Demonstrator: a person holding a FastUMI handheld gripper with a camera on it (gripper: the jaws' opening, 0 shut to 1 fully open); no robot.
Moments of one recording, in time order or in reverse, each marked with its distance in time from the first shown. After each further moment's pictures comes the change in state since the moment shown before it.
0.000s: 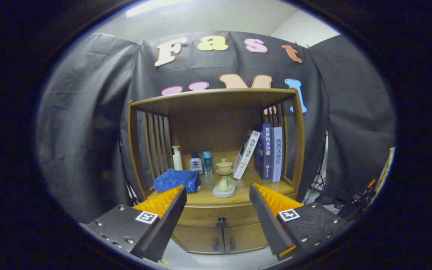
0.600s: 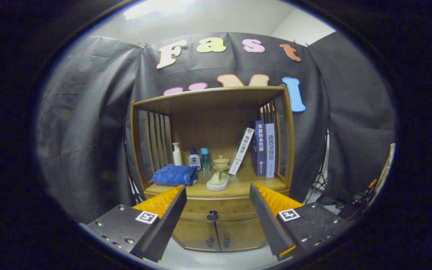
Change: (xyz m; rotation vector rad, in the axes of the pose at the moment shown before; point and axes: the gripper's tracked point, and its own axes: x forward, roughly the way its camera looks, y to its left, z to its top) arm -0.025 -0.036 -0.019 0.009 0.006 0.062
